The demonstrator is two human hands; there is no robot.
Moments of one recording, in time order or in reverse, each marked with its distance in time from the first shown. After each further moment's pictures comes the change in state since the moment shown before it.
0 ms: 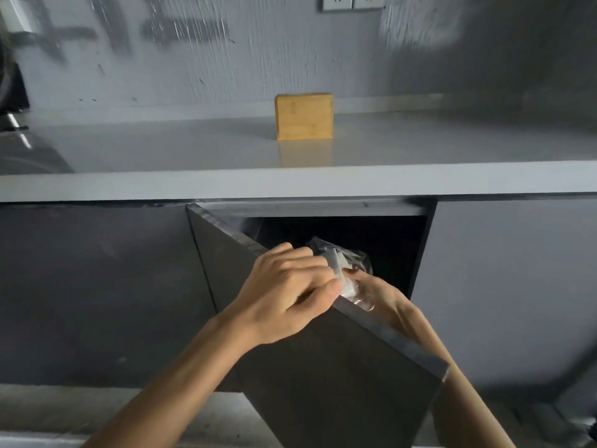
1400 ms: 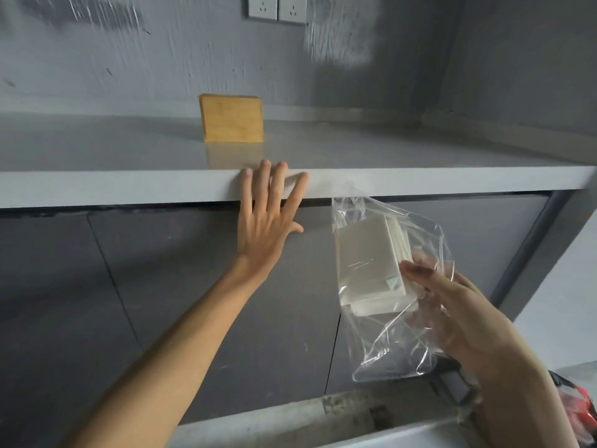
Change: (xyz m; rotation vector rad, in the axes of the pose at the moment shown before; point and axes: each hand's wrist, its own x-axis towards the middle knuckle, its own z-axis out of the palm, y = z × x) left_hand 0.113 -0.052 0.107 0.877 0.382 -0.097; right_hand -0.201 -0.054 -0.021 0.097 0.399 -0.327
